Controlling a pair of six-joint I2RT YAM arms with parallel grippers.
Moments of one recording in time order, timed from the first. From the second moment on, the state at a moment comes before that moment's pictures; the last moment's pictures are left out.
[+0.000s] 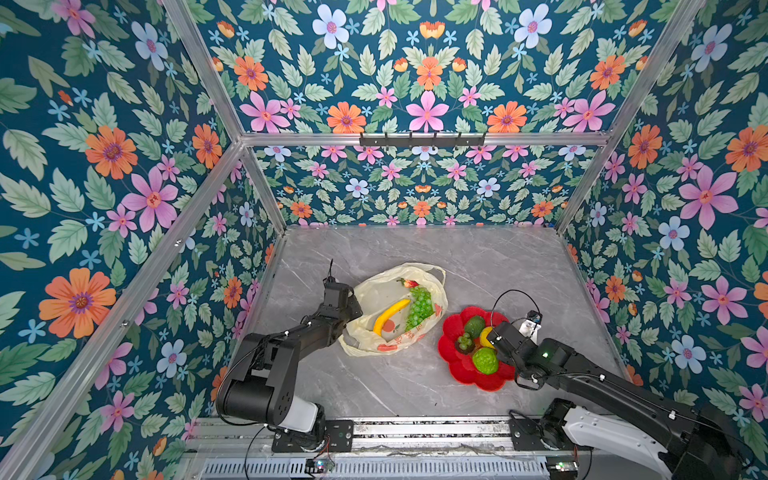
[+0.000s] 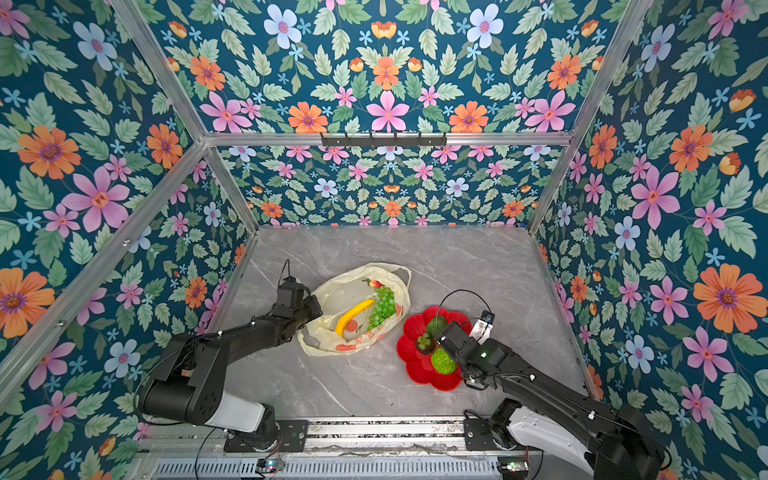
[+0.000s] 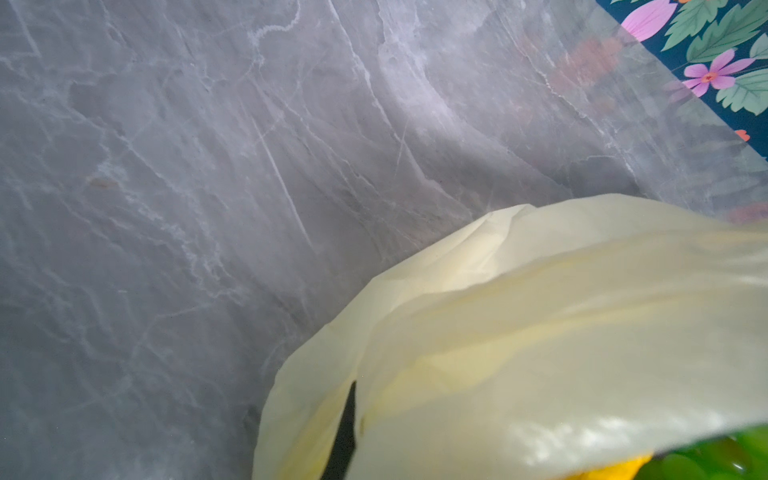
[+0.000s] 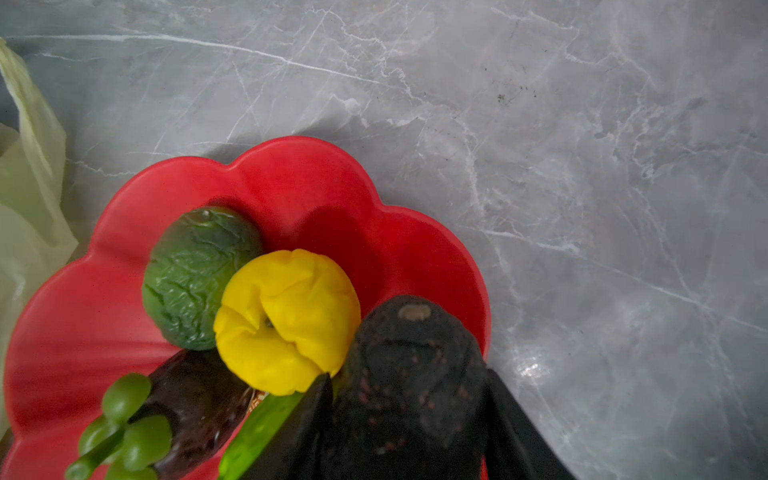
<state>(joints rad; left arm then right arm) -0.25 1.48 0.59 0.12 -0.06 -0.60 0.77 0.98 0.58 -0.84 0.53 1.18</state>
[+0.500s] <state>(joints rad) -0.25 1.48 0.59 0.12 -0.06 -0.60 0.77 1.06 0.56 -0.77 0.56 1.28</state>
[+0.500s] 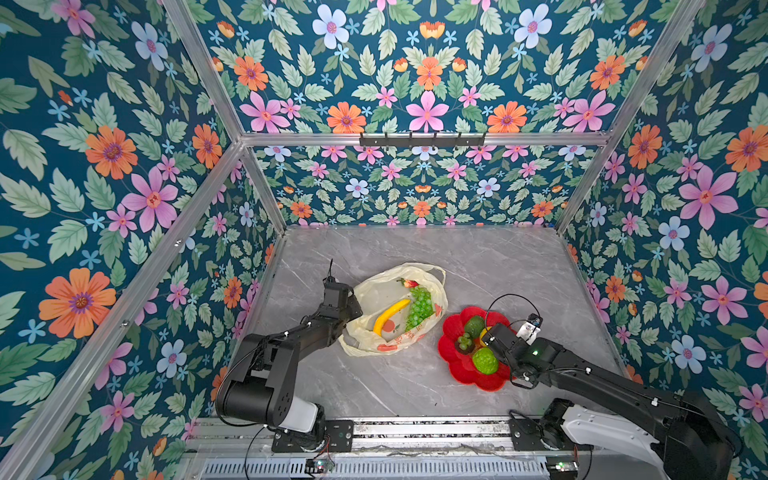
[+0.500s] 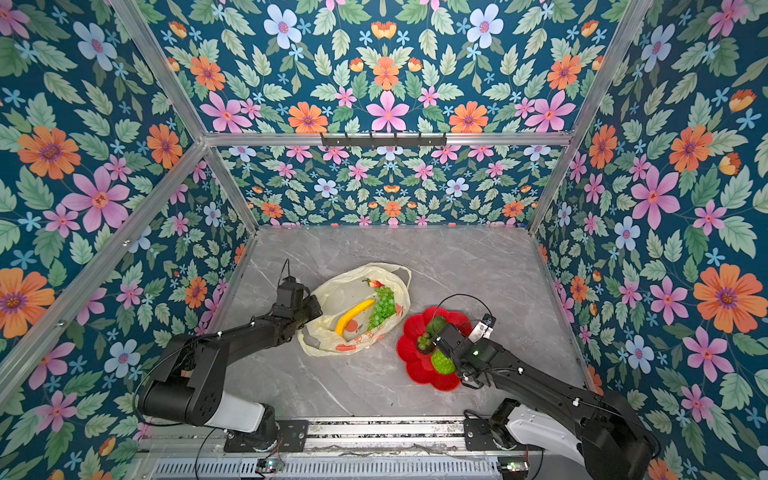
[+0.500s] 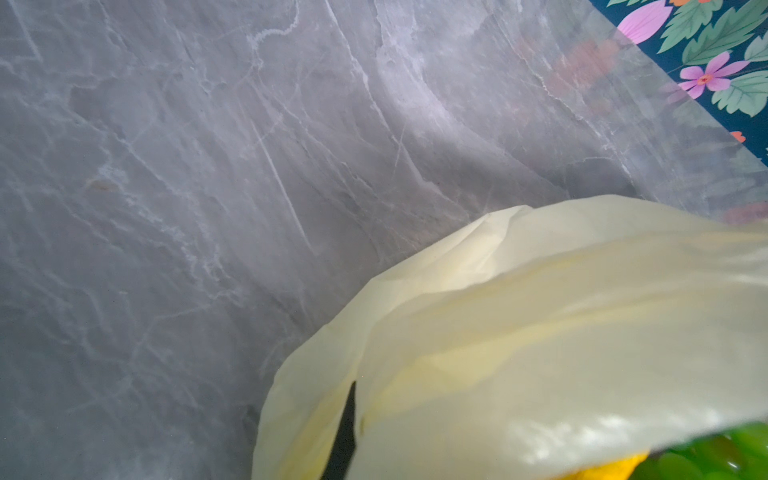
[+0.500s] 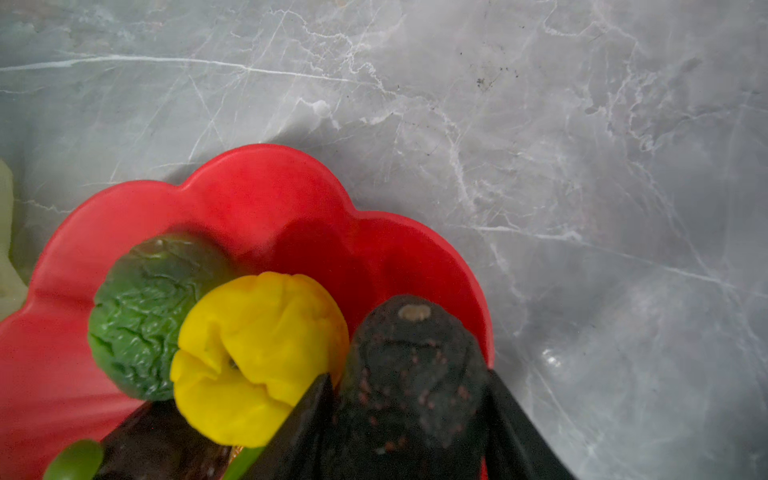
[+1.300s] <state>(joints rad) -0.25 1.41 0.54 0.16 -0.02 -0.60 0.77 1.11 0.58 -0.73 0.56 1.29</state>
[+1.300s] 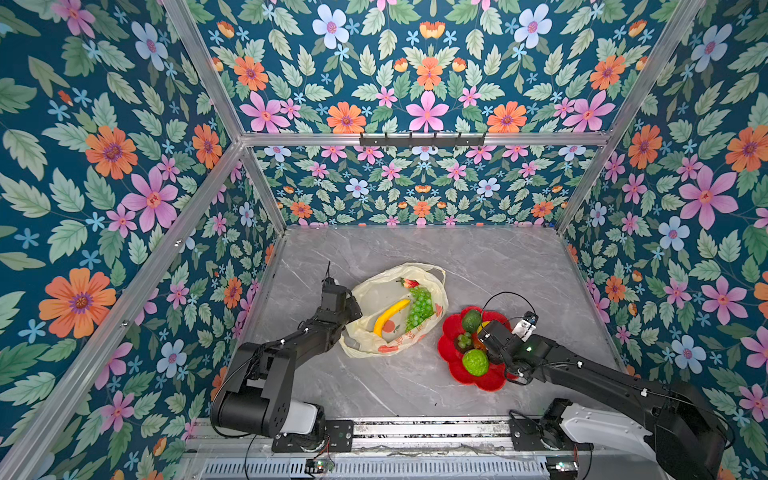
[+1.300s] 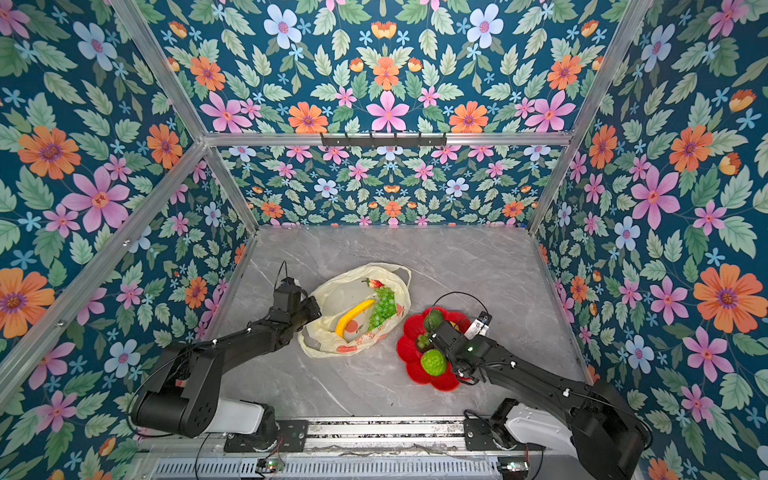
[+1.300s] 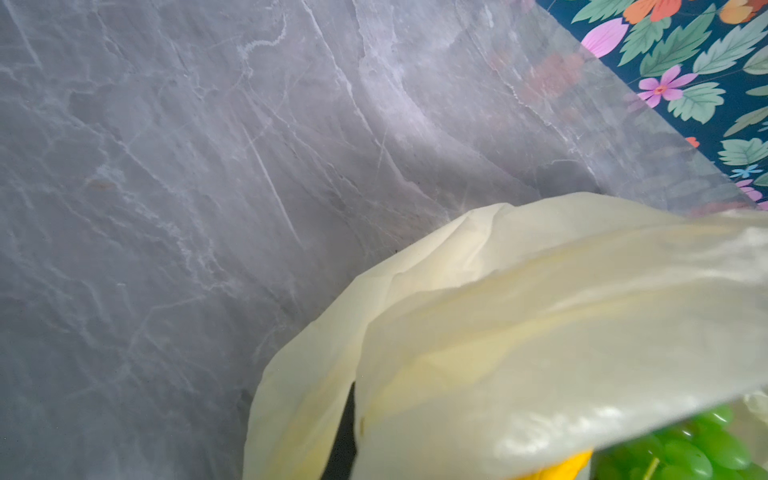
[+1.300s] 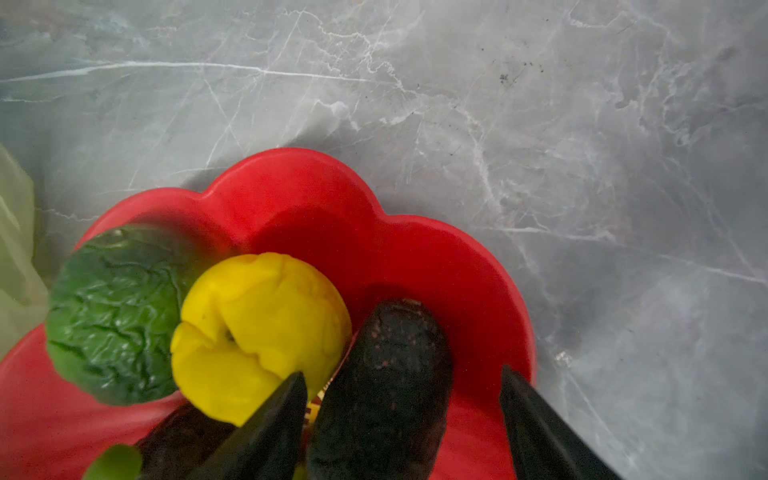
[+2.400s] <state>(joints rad) -0.32 1.37 0.53 0.24 0.04 -0.55 0.77 1.16 0.82 -0.42 0.38 0.81</state>
